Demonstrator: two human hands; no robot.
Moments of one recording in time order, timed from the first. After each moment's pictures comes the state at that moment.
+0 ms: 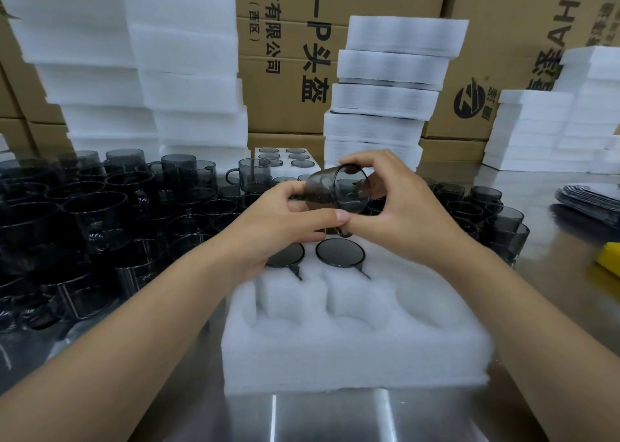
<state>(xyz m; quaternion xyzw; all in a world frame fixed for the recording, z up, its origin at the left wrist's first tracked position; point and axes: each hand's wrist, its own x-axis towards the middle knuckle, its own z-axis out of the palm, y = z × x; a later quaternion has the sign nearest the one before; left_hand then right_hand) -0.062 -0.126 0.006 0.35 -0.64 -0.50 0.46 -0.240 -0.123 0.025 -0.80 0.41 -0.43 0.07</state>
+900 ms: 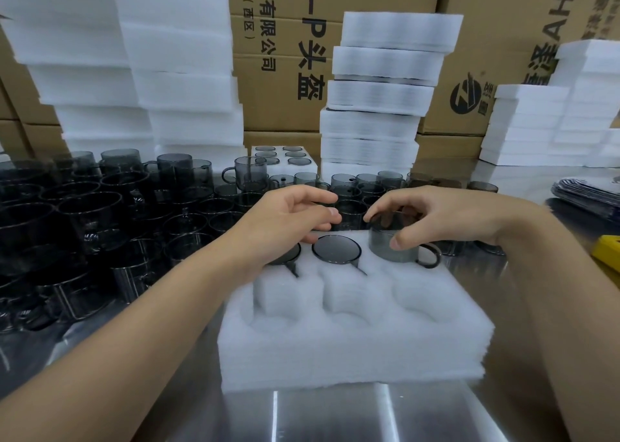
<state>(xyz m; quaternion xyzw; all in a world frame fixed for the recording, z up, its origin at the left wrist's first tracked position) -0.068 -0.126 0.004 0.40 -0.67 -0.44 0.45 -0.299 -0.134 0.046 -0.82 0.50 -0.11 0.27</state>
